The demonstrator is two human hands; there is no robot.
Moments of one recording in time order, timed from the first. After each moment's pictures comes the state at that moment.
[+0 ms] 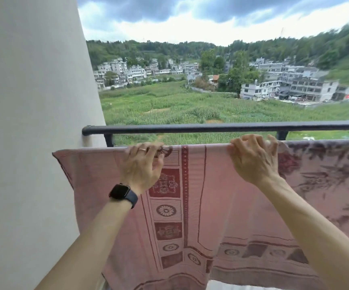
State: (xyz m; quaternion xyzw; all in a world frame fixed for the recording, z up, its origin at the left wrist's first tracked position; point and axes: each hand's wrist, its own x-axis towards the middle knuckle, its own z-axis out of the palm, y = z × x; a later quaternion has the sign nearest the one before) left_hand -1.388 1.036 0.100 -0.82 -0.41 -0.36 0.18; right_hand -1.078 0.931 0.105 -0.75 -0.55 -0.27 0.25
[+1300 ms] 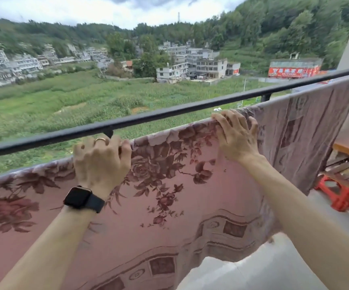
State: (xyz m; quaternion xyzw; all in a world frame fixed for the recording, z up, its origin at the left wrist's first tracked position) left_hand -0.762 0.810 0.115 -0.84 -0.39 -0.32 0.19; right_hand -0.458 0.643 0.082 -0.83 -0.42 -0.27 0.26
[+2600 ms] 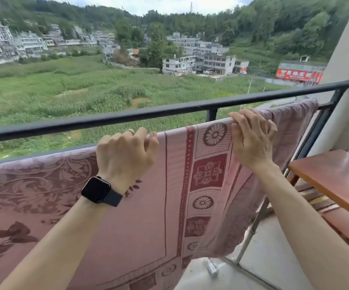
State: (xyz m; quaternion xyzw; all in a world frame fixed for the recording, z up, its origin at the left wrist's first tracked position) left_hand -0.232 0.622 0.113 -0.85 -0.34 -0.36 0.18; right_hand 0.052 0.470 0.070 -0.80 -0.42 -0.31 0.31
